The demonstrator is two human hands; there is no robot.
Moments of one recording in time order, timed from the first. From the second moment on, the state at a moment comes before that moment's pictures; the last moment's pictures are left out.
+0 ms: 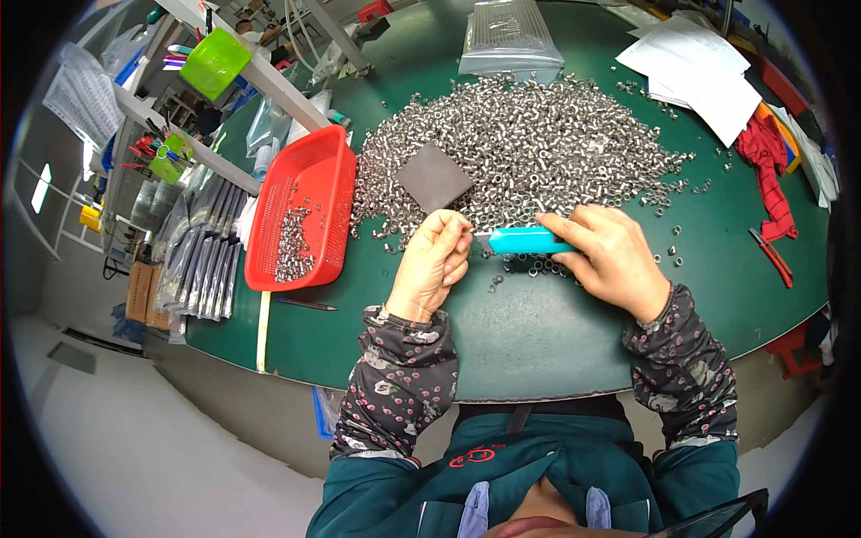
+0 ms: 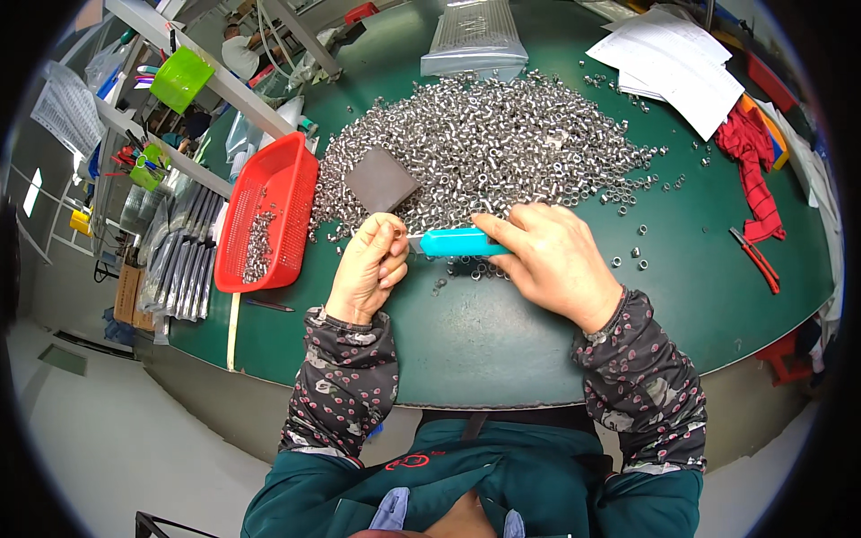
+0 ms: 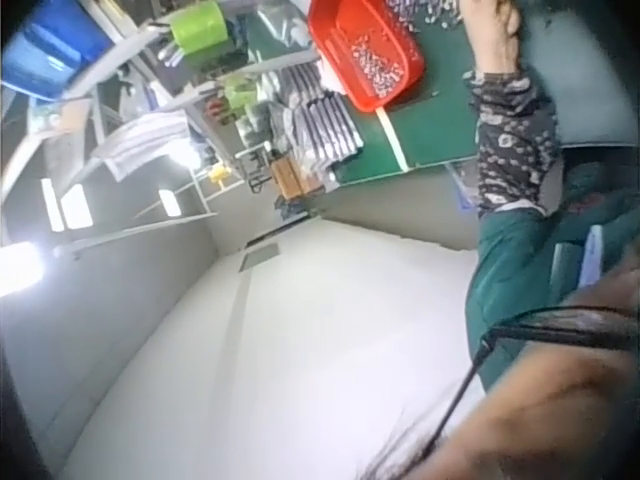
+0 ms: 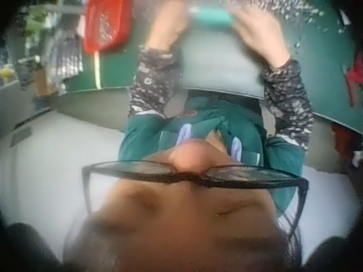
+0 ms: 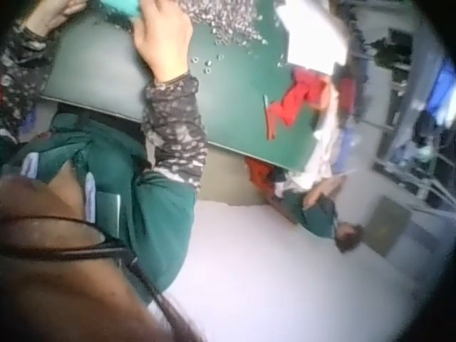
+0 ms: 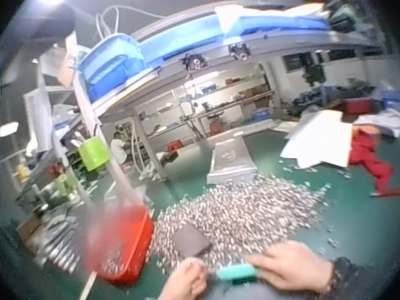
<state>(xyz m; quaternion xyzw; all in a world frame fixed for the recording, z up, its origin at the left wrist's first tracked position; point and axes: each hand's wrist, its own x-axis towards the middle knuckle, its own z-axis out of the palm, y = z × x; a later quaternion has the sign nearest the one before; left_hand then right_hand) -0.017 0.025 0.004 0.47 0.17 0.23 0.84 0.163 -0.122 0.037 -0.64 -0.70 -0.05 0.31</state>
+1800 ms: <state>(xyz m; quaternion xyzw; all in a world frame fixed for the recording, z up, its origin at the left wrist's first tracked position) -0.016 0.023 0.002 0.44 0.21 0.26 0.83 0.156 -0.119 0.026 -0.65 -0.68 -0.08 0.32</state>
